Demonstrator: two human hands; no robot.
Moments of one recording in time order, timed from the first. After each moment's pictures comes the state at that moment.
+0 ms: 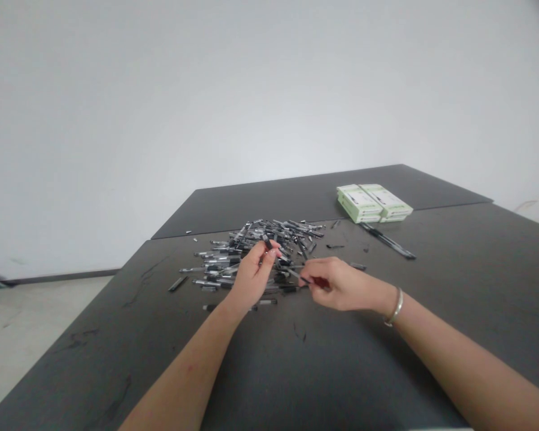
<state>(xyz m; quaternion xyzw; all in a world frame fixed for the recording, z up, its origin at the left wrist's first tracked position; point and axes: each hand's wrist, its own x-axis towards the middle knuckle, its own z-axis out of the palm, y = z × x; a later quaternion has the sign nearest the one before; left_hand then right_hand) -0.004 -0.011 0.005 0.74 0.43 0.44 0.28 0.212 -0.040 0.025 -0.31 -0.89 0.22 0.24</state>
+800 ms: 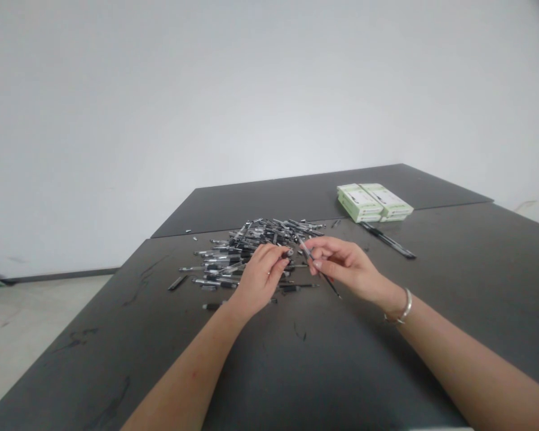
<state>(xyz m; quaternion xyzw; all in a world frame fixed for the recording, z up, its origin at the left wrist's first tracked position) -0.001 -0.016 0.010 0.86 0.33 0.38 0.11 0.213 -0.042 0.030 -0.27 -0.67 0.50 0.48</state>
